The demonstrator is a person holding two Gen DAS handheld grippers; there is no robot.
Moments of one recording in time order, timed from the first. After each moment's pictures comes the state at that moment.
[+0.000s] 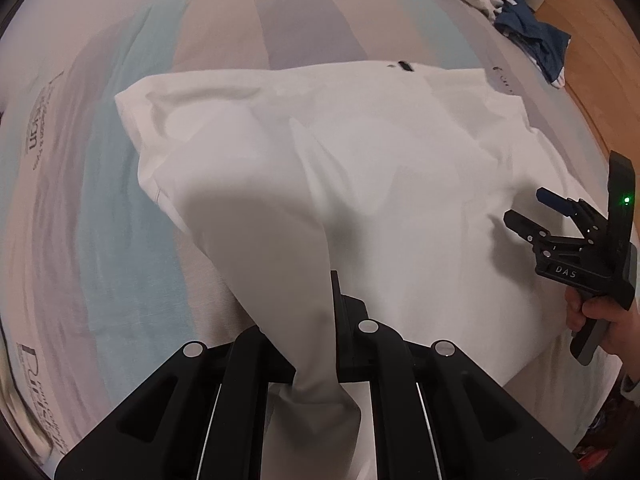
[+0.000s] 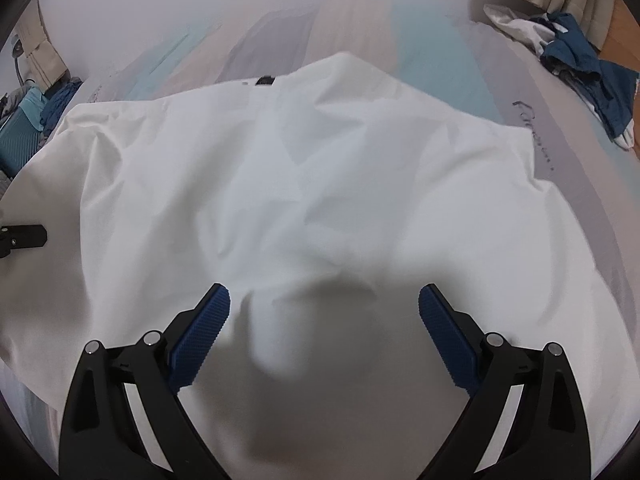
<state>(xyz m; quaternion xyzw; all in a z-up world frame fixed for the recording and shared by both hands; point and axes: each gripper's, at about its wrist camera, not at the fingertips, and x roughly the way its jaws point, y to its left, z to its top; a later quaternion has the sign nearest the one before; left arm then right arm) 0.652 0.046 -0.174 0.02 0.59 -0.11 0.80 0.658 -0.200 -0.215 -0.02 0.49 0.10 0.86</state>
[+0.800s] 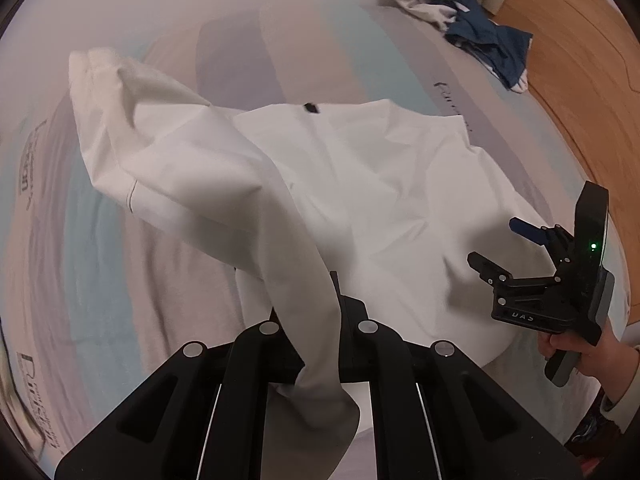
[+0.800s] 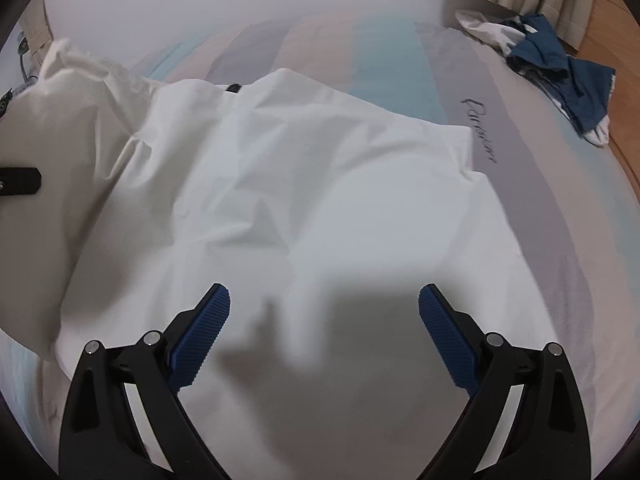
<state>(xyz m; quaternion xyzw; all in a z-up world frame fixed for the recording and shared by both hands) 0.635 -0.054 -0.114 0.03 0.56 -0.14 0.82 0.618 -0.271 -0.190 -0.03 0.49 0.10 0.87</state>
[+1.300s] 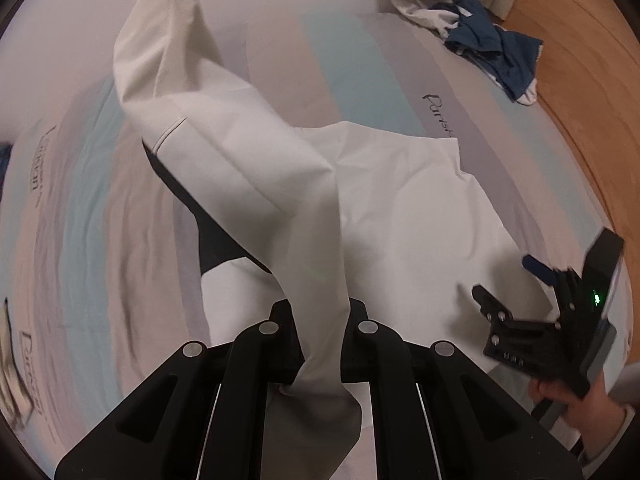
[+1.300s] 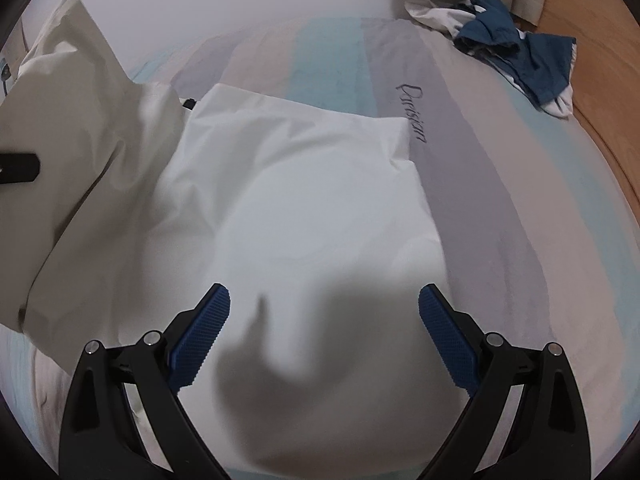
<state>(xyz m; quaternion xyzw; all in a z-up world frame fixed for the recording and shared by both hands) 0.646 -0.146 -0.102 0.03 0.56 -0.08 0.83 0.592 -0.340 -0.180 -0.01 0.49 0.06 0.87</state>
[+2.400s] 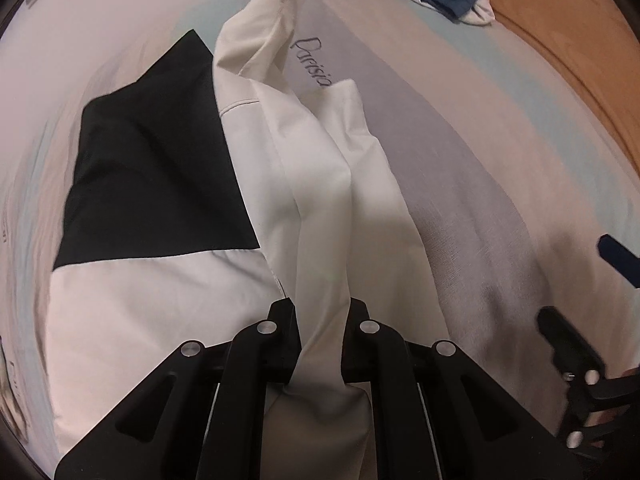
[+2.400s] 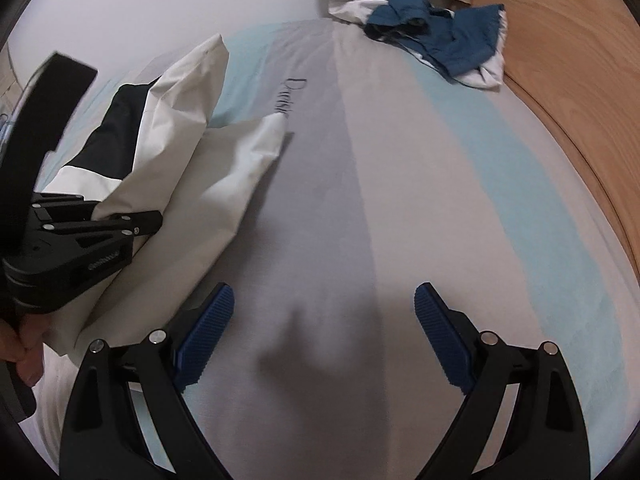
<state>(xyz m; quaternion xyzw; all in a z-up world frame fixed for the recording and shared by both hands) 0.667 -0.388 -0.208 0.11 0.55 -0.10 0.82 0.558 -0.513 -0.183 0.00 0.48 0.03 0.88</state>
